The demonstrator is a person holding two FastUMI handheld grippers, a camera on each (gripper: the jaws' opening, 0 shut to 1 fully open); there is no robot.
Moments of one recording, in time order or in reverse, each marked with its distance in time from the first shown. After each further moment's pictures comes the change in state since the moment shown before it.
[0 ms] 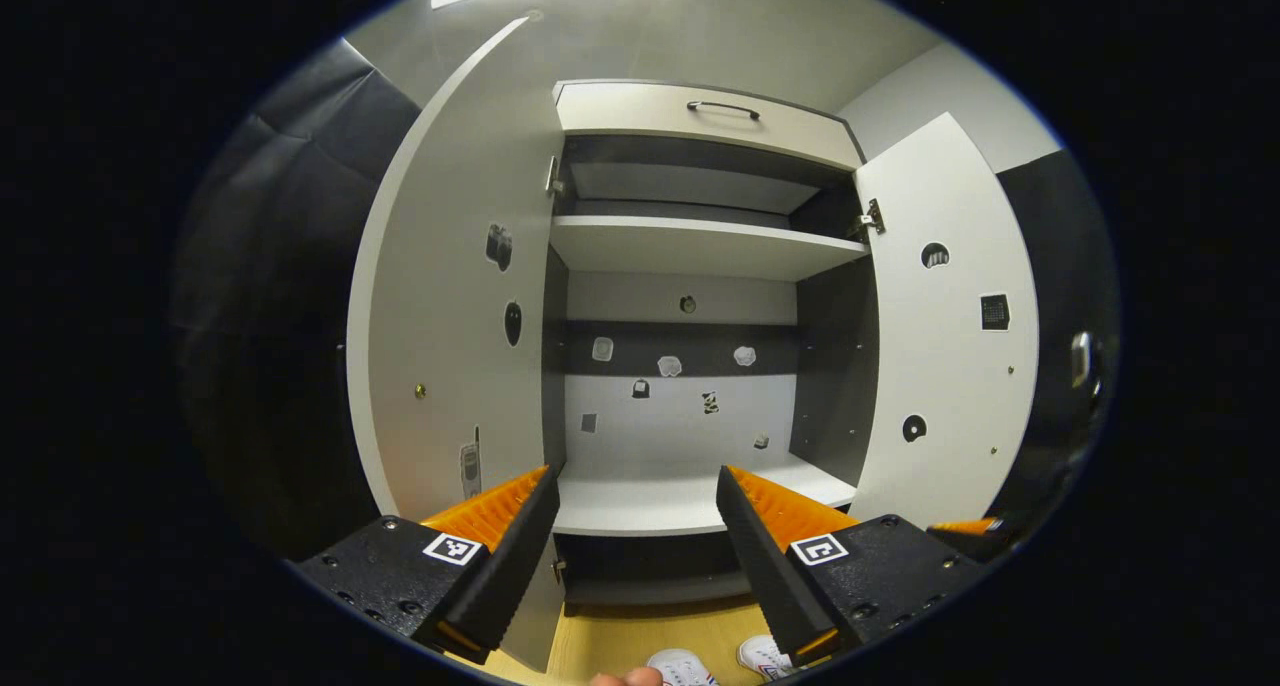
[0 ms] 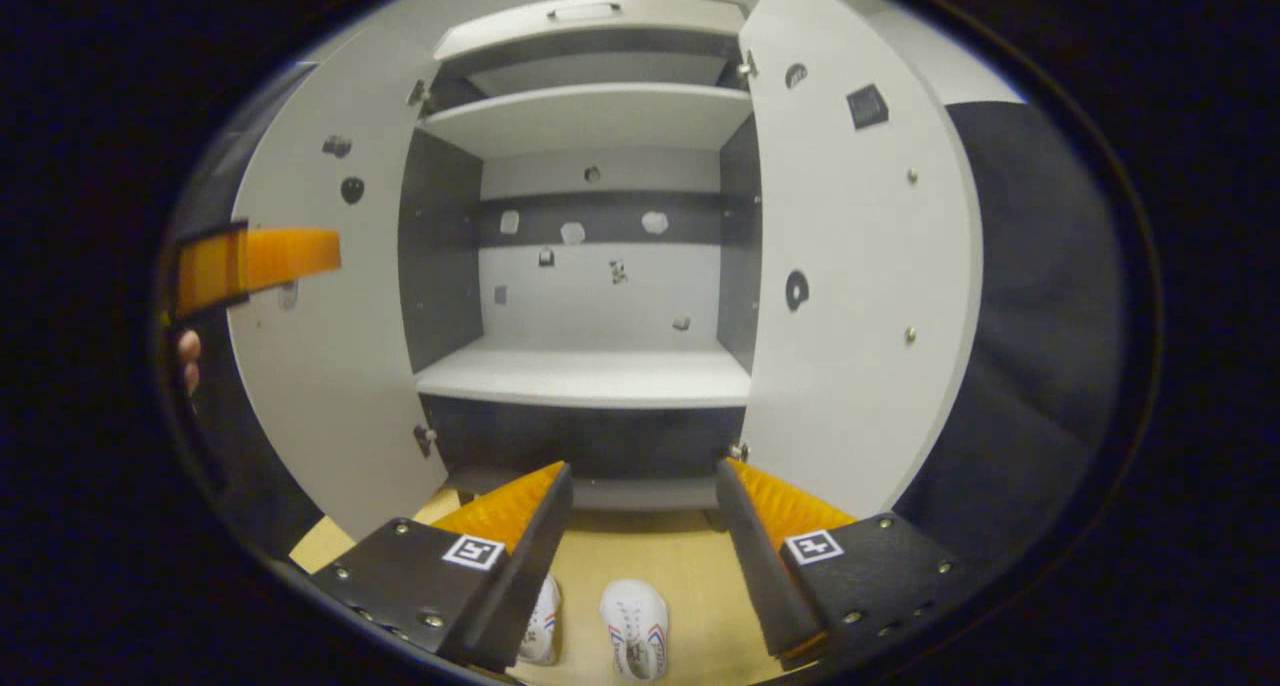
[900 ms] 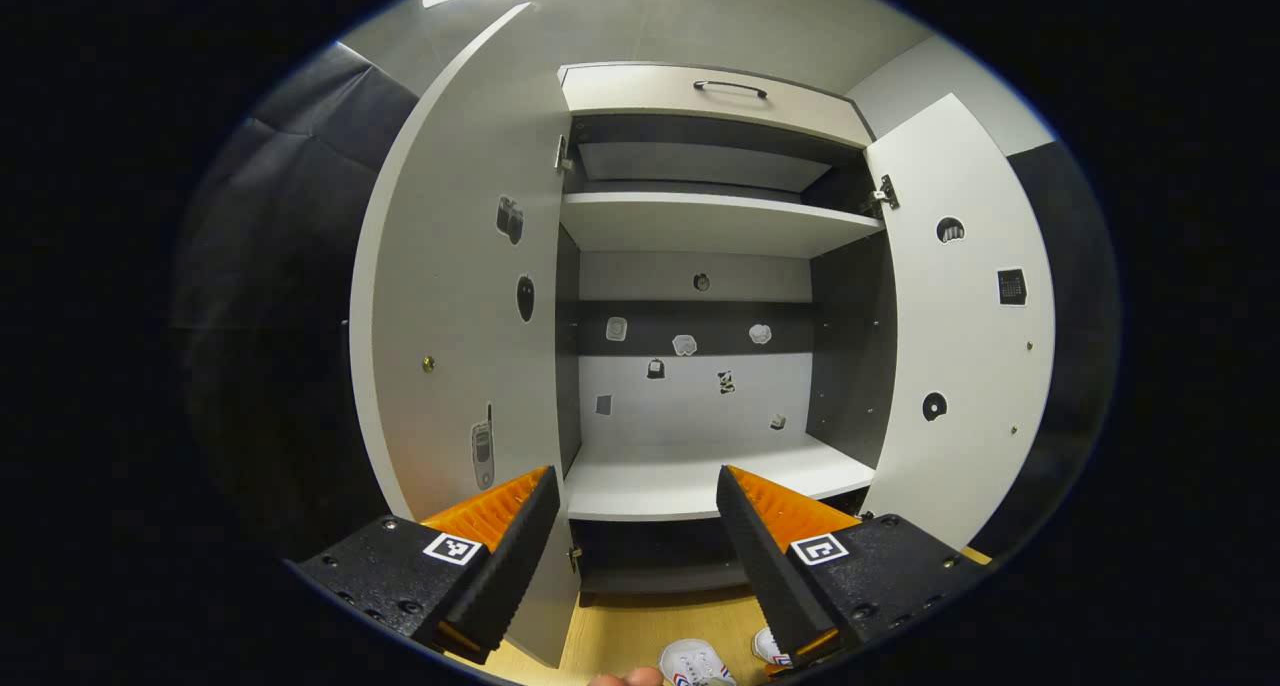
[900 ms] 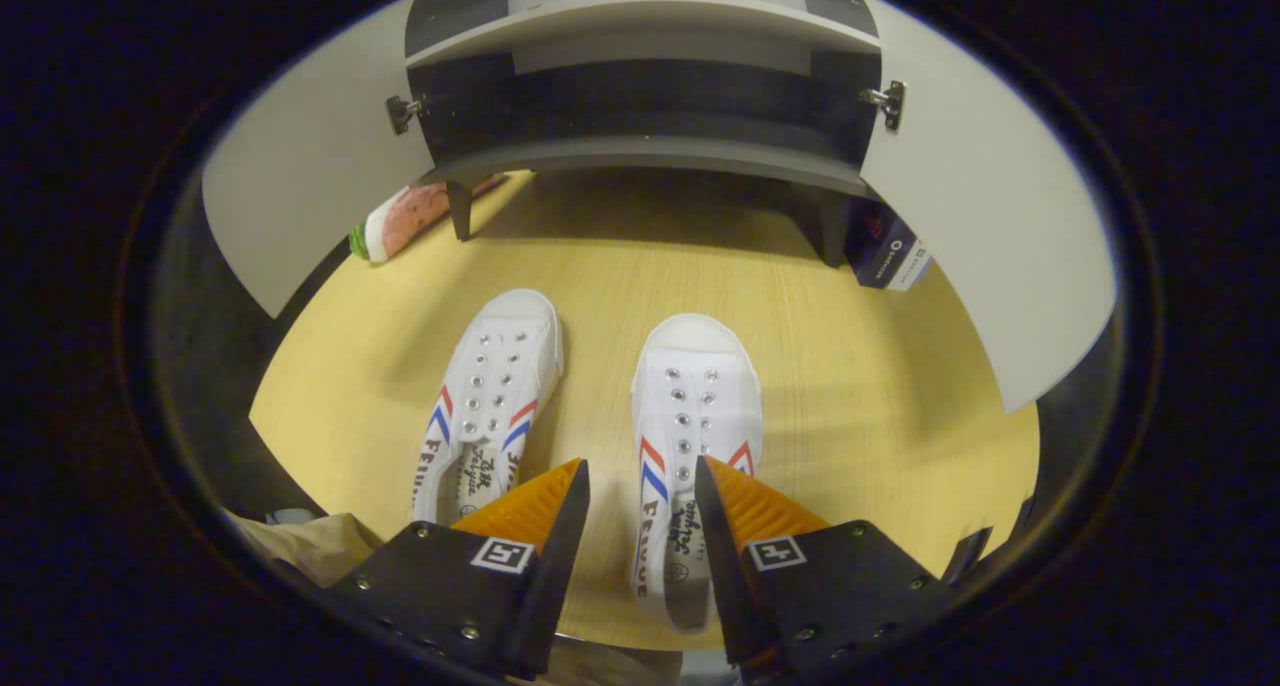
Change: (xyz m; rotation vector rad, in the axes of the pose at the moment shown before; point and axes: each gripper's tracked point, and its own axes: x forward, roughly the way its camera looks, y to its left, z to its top) left arm 0.002 0.009 -0.016 0.025 0.046 0.037; right arm 0.047 0.030 -0.306 -0.093 0.641 0.150
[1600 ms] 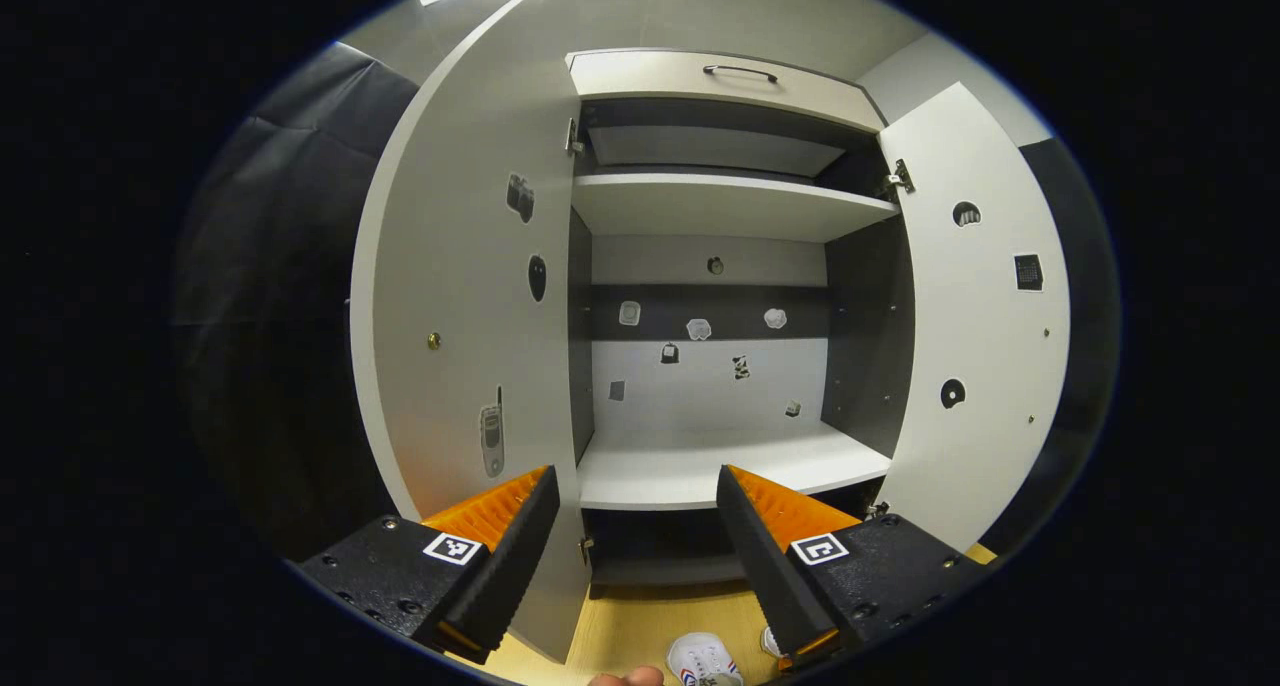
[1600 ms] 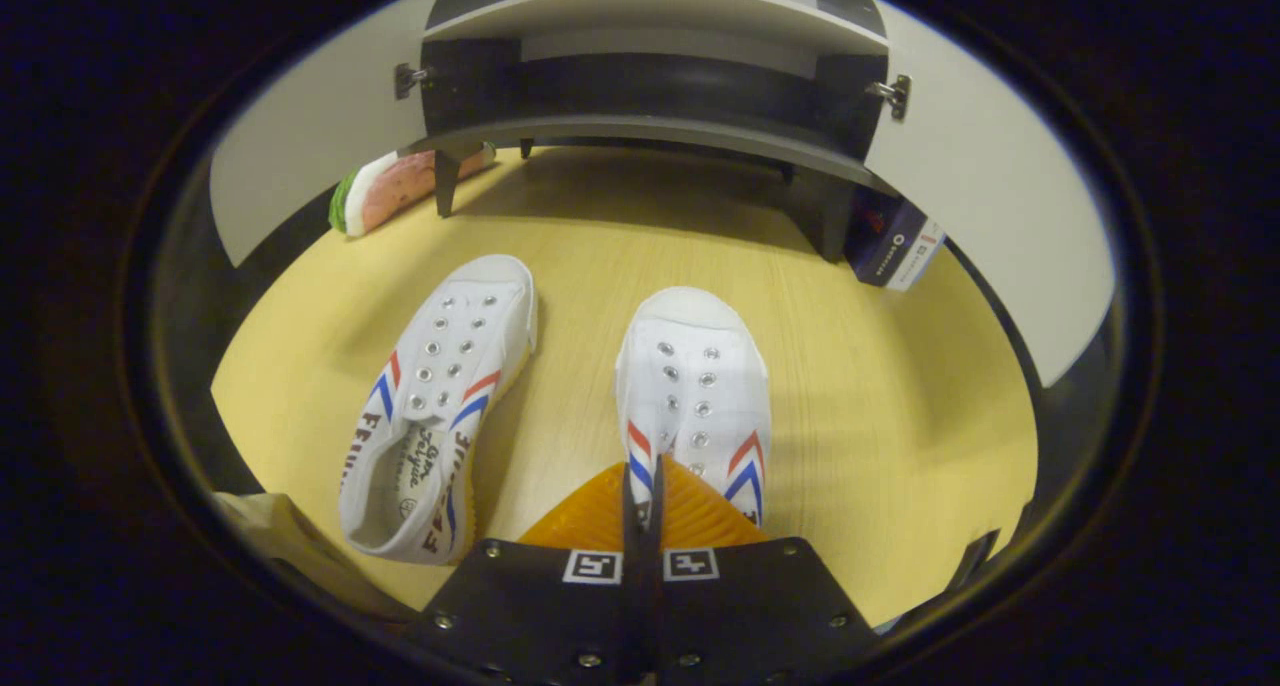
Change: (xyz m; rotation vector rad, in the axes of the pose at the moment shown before) left arm 0.004 0.007 -0.014 -0.004 0.041 0.034; right arm 0.023 -0.009 -0.011 -0.003 -0.066 -0.052
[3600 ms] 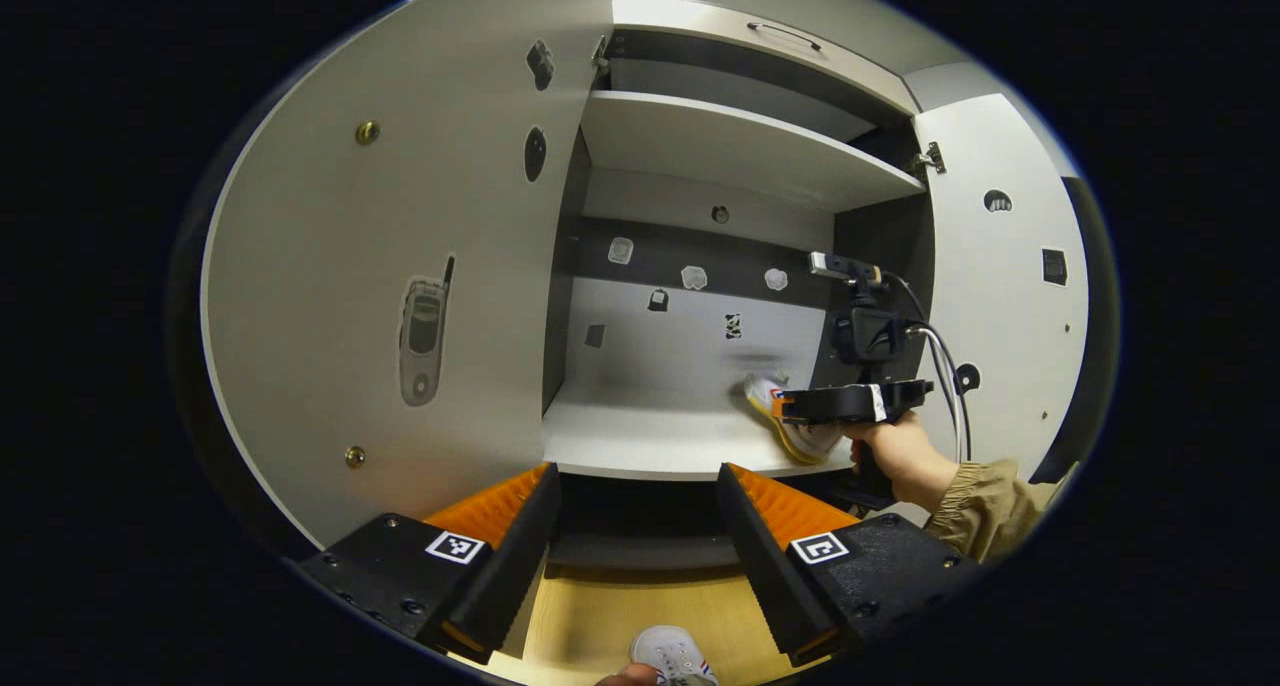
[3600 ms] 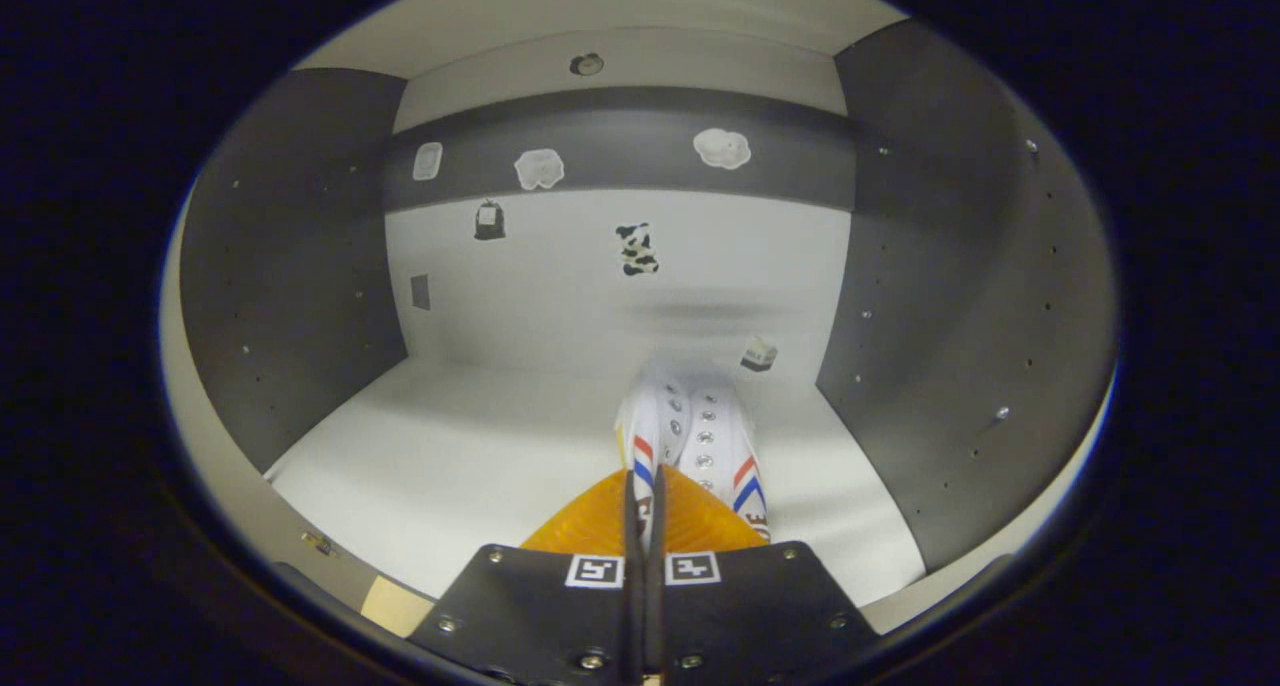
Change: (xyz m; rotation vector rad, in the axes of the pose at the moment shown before) left arm 0.047 0.000 -0.060 -0.128 0.115 -0.088; right arm -0.034 -0.046 0.514 0.071 -0.497 -0.053
